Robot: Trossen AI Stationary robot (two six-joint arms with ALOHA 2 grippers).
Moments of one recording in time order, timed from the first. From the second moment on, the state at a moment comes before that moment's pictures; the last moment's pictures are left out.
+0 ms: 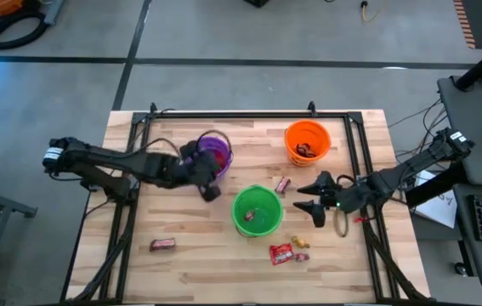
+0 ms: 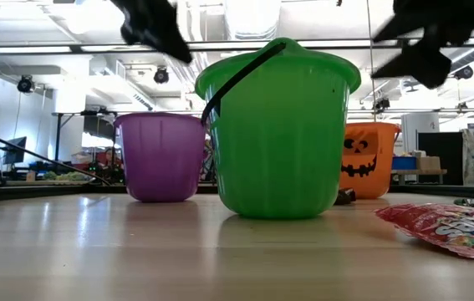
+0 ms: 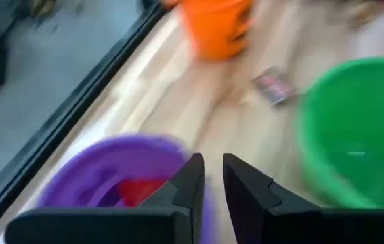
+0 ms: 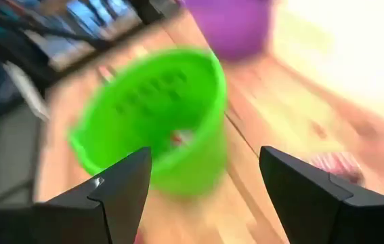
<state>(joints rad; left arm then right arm) -0.16 1.33 1.13 -0.58 -0.57 -0.32 0.46 0.95 0.58 -0.22 0.51 0.78</state>
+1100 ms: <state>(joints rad) -0.62 1.33 0.99 -0.04 -0.57 -0.03 0.58 1.57 1.07 -0.84 -0.03 1.30</state>
